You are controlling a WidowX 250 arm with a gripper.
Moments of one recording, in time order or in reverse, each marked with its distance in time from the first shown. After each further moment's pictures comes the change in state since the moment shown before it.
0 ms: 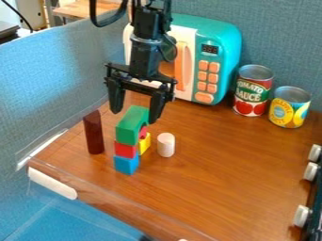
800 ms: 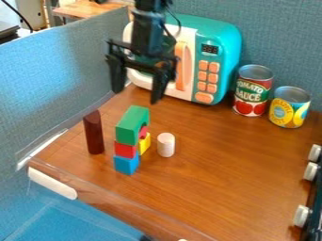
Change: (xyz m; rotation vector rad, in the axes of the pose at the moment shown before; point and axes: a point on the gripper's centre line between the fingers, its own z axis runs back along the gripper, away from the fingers) arm 0.003 -0.011 0.026 -0.004 0.004 -0.094
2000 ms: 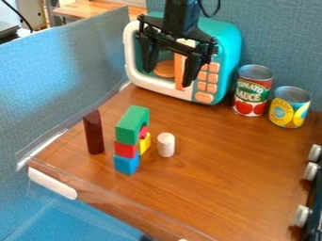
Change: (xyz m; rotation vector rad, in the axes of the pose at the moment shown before) arm 0.004 -0.032 0.047 0.054 -0.267 -0.055
